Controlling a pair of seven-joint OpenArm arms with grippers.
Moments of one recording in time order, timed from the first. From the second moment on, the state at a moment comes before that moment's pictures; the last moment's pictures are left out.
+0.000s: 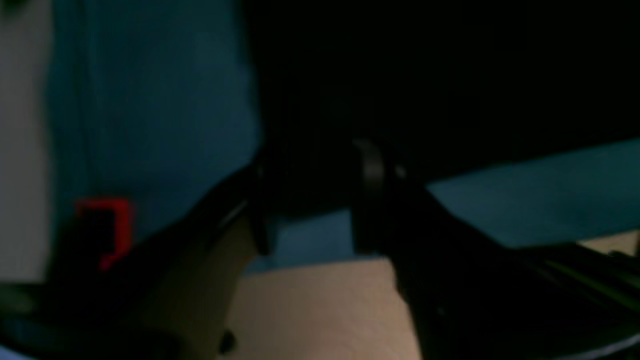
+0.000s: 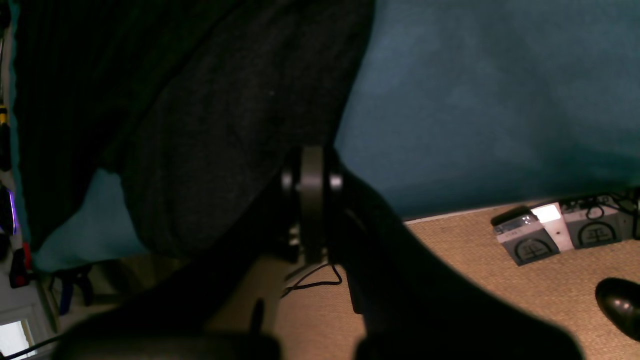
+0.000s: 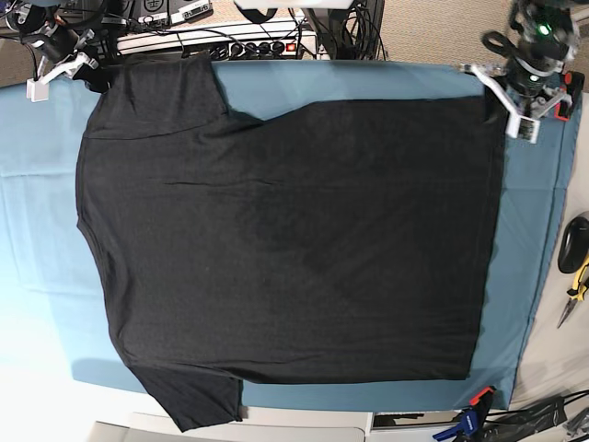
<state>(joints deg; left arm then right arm) 37.7 -19.7 -19.4 115.2 -21.5 -13.9 43.2 -28.7 16.5 53.7 83.6 64.0 37.6 -67.7</state>
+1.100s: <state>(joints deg) 33.5 -17.4 -25.6 109.0 -22.5 -16.9 49.3 -27.3 16.3 53.7 83.5 64.0 37.6 -67.9</state>
